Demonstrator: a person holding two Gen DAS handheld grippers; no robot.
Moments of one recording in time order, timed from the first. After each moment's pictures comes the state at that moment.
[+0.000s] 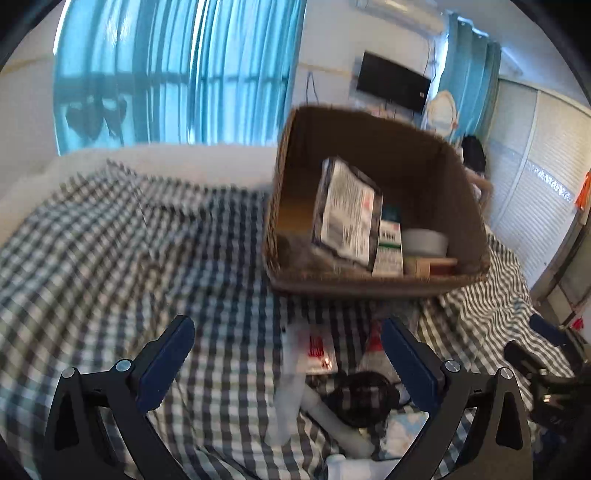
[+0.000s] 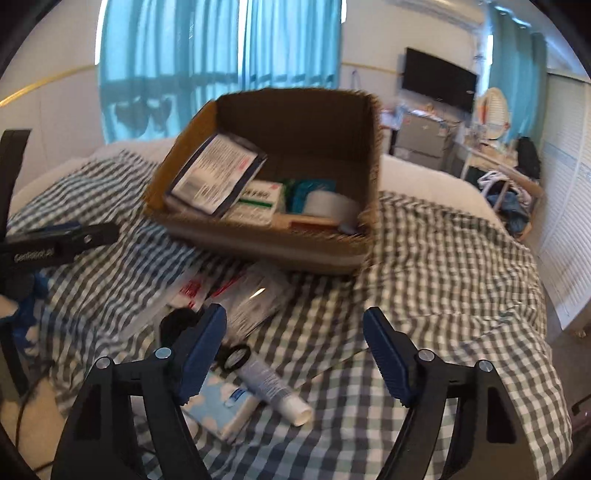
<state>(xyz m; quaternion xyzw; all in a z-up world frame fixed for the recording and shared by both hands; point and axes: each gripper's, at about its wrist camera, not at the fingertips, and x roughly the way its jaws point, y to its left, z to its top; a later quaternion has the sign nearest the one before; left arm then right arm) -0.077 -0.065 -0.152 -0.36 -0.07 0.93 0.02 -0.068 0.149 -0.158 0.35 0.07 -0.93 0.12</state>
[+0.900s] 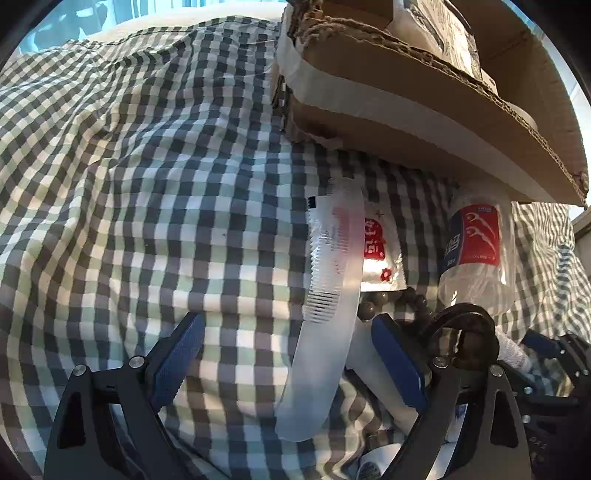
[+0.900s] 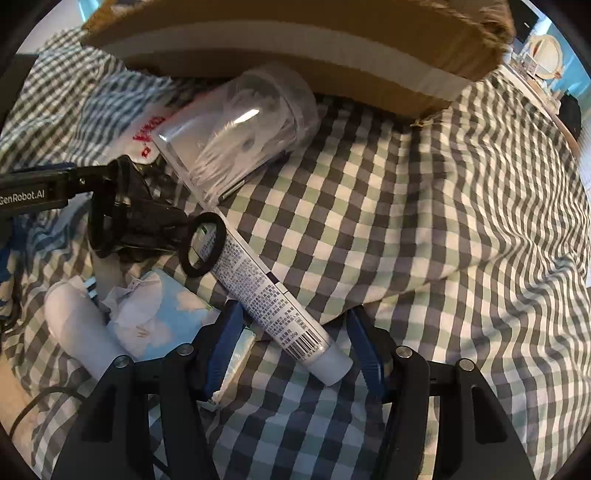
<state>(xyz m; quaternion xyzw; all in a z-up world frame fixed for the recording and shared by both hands) -0.126 -0.060 -0.273 -0.56 -0.06 0.83 0.02 -0.117 0.122 -0.266 0.58 0.14 -0.80 0.11</state>
